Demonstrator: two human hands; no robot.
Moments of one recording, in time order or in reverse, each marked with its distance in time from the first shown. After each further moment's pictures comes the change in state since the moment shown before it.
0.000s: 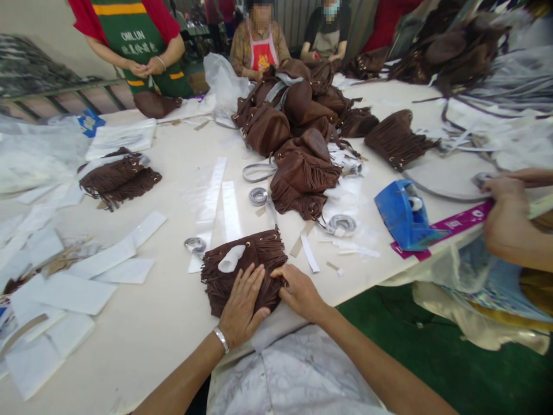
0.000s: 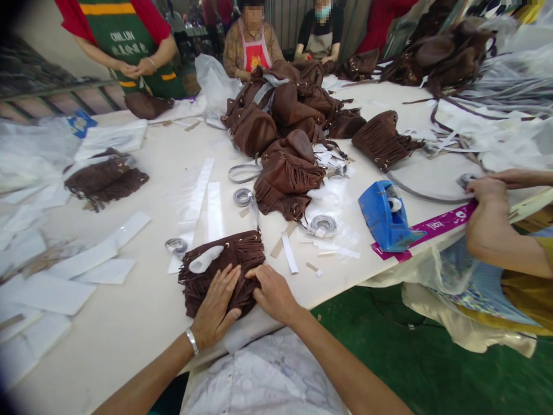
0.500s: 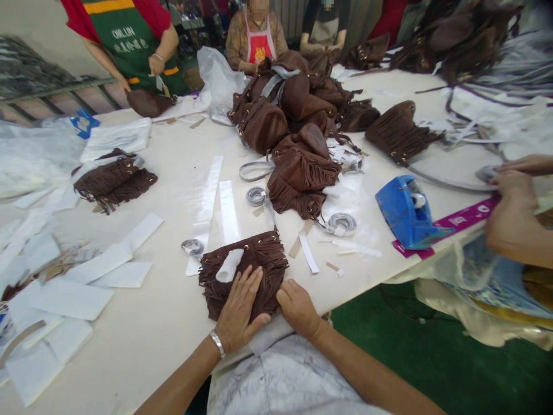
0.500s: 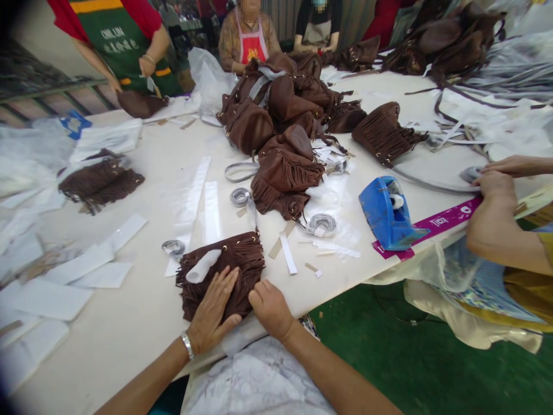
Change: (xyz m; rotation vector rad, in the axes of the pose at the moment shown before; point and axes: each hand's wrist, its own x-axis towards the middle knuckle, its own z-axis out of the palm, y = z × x) left_hand 0.004 0.001 -0.002 0.002 -0.048 -0.014; right_hand -0.026 0.012 0.035 -0.281 0.091 -0.069
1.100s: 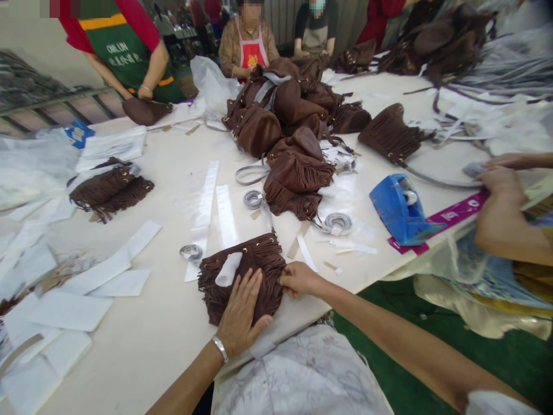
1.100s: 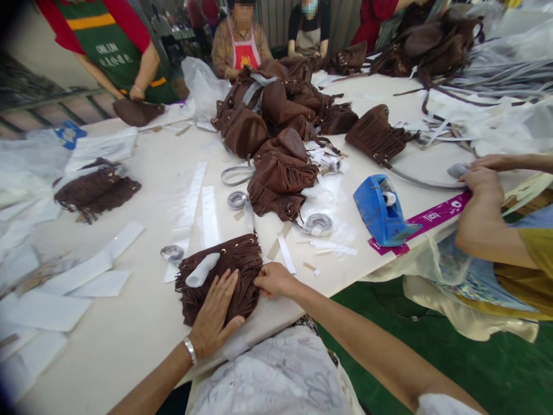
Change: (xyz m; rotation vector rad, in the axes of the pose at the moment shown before) left_hand 0.001 0.003 0.002 0.067 0.001 0.010; right_hand 0.059 0.039 -0.030 0.614 -0.553 0.857
